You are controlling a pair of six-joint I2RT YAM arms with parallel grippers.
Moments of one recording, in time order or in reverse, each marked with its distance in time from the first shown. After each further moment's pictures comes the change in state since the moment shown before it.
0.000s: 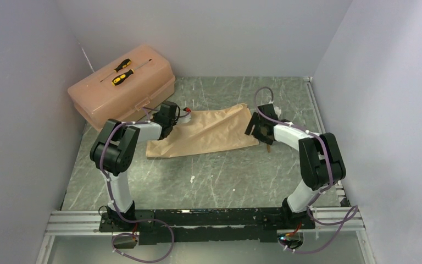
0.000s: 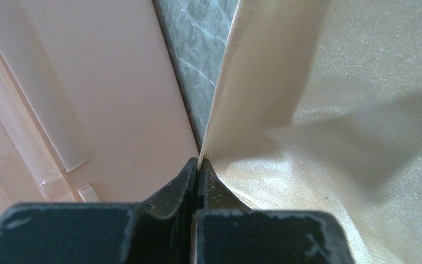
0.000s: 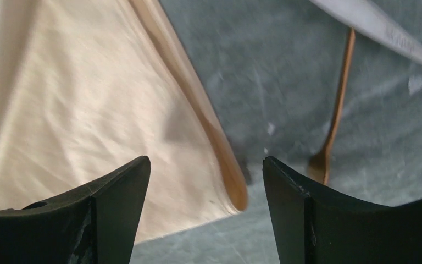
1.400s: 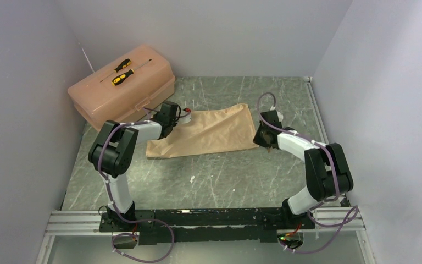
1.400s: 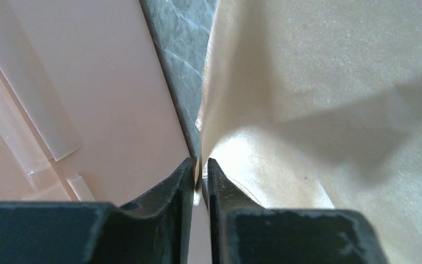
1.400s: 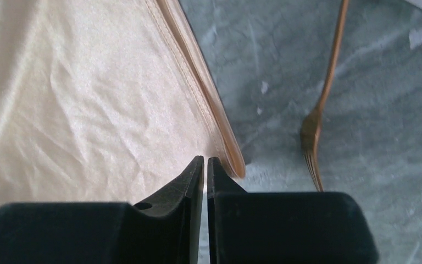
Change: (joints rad) left arm -0.011 -0.019 0.013 -0.079 -0.001 -0.050; right arm 0.002 -0.114 -0.150 0.042 -0.046 -0.001
